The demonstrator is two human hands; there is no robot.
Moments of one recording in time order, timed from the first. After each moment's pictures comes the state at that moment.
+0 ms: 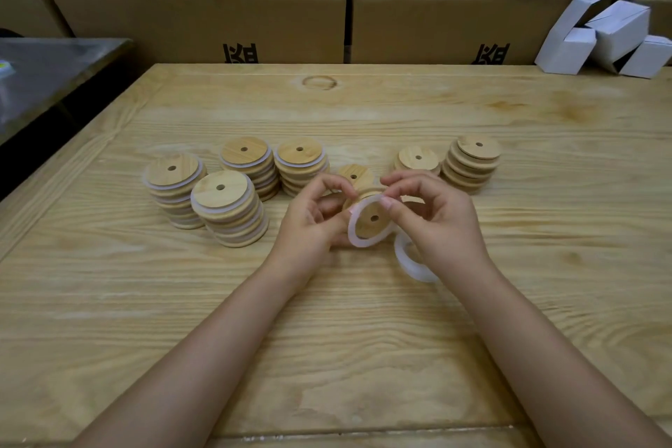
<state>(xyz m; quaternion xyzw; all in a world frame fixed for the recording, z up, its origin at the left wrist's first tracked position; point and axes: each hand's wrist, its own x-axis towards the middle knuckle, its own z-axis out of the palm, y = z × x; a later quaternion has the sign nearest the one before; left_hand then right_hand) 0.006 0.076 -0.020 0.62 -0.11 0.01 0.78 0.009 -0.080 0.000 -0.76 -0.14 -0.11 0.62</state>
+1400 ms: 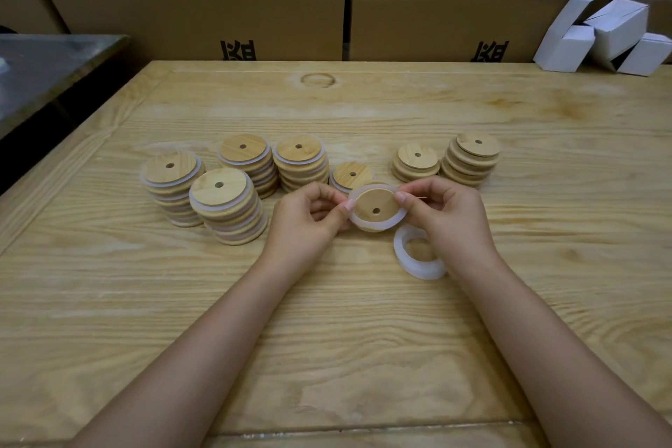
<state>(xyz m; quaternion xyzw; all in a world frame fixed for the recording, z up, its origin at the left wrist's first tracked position) 0.015 0.079 -0.029 0.74 -0.01 0.08 0.67 0.025 -0.096 -0.014 -0.78 -0.02 -0.08 0.62</state>
